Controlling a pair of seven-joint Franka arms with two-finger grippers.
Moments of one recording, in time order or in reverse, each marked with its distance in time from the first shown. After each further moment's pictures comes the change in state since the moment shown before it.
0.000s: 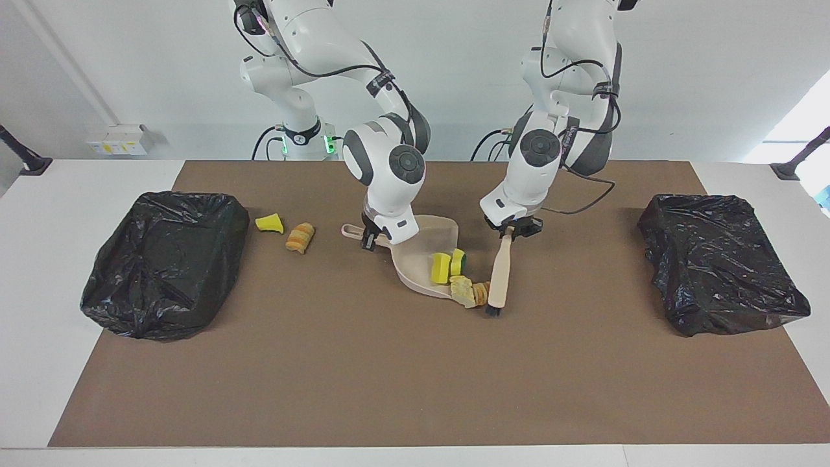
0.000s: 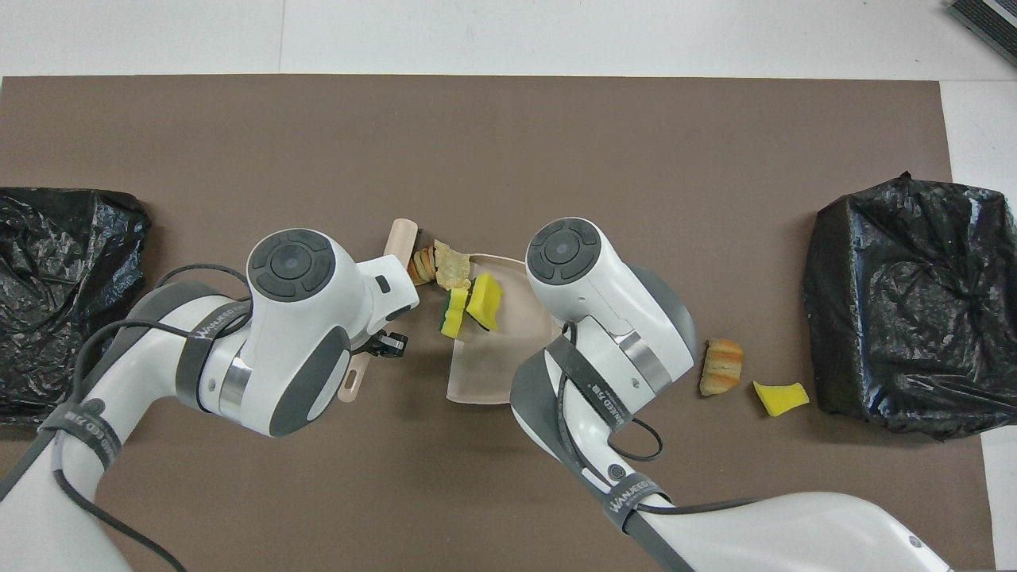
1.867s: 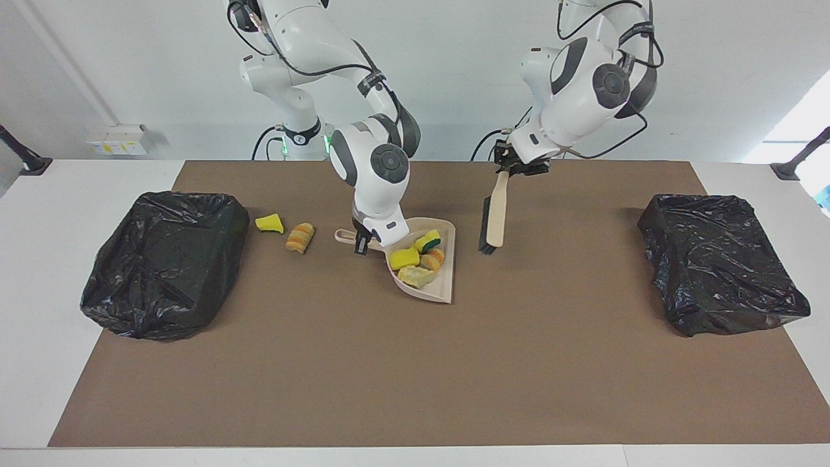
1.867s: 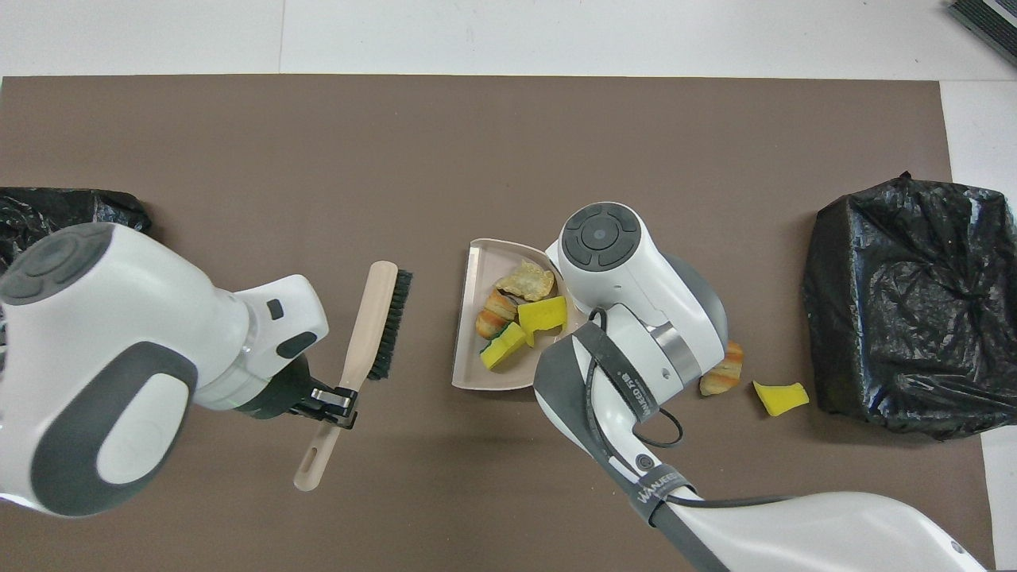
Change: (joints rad) left arm 0.126 -0.287 0.034 0.025 -0.319 -0.440 0.111; right arm -0.046 -0.035 -0.002 -0.002 0.013 0.048 -0.075
